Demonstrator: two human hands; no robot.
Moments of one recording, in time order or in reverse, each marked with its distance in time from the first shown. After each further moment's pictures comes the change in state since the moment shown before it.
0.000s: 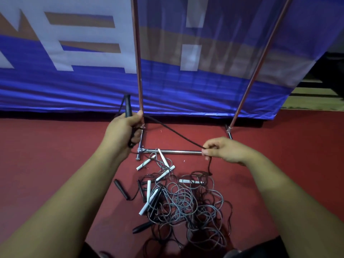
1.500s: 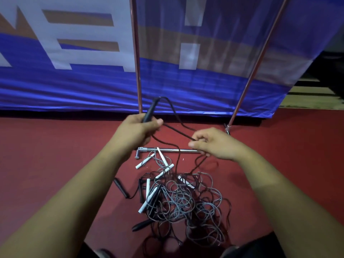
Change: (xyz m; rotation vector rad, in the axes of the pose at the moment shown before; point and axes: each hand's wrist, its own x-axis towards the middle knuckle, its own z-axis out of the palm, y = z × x) left_hand -0.023 0.002 0.018 0.447 -0.185 0.079; right_hand -0.010 -0.054 0.012 -0.001 0.067 -0.145
